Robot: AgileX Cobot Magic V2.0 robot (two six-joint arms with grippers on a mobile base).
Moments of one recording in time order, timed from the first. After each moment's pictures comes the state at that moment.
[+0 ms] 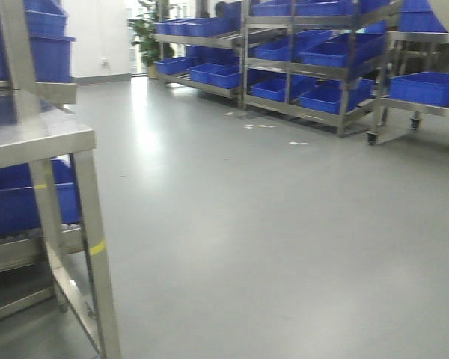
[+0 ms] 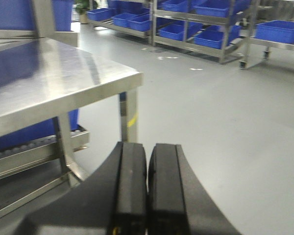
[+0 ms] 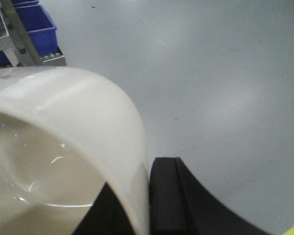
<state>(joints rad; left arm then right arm) -0.17 -0.01 0.01 0.00 0.19 -0.01 0.27 0.61 -0.85 -0.05 0.79 0.18</state>
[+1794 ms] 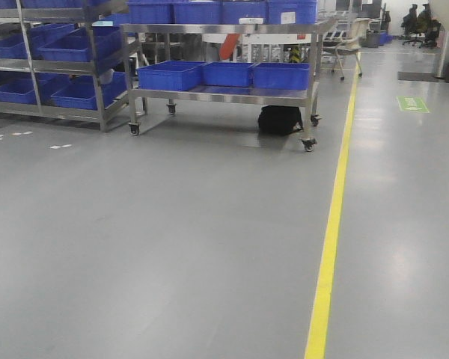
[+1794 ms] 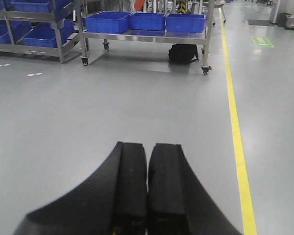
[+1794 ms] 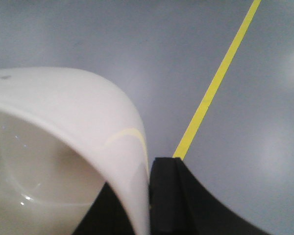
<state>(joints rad) -0.17 -0.01 0.01 0.00 0.19 -0.01 0.27 0.61 -0.85 -0.05 0.79 0.18</state>
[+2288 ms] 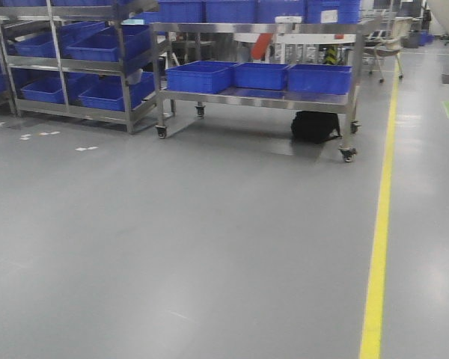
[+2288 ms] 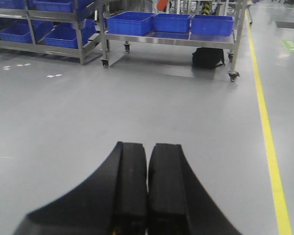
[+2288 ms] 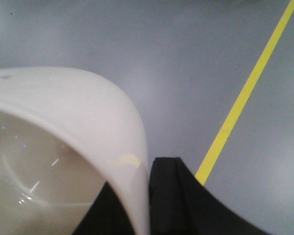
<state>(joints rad) -0.17 -0.01 0.01 0.00 0.19 -0.01 0.27 0.61 -0.85 -0.05 0.79 0.18</state>
